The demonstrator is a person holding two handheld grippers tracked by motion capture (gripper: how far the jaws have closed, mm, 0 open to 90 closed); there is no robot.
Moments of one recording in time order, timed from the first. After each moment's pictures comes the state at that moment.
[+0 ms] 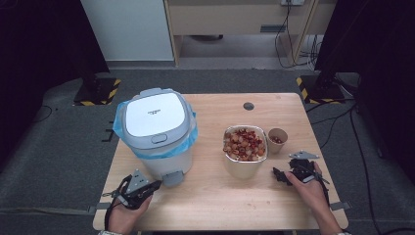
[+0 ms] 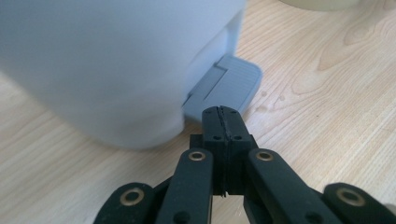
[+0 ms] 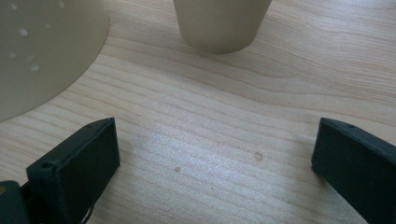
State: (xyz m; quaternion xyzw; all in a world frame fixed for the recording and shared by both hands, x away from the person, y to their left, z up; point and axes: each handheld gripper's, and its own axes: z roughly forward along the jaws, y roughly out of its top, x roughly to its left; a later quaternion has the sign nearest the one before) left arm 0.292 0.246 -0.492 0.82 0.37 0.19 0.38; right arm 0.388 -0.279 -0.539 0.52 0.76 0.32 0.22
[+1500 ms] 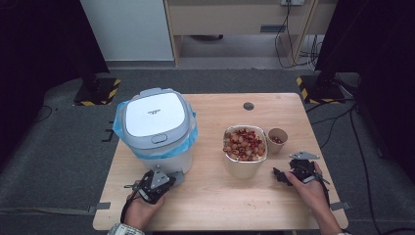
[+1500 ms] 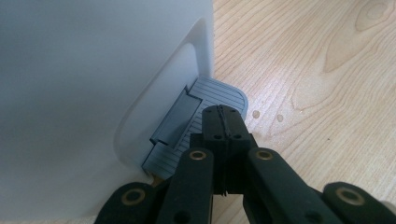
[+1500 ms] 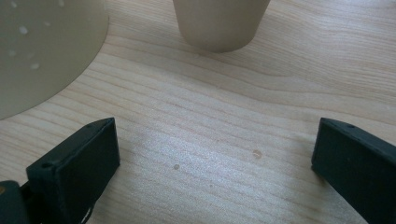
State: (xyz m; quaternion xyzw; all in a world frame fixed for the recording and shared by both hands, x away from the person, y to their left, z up) left arm 0.313 0.211 -0.505 0.85 0.33 0.20 0.34; right arm 0.387 -0.279 -0.539 0.52 0.76 0.32 0.21
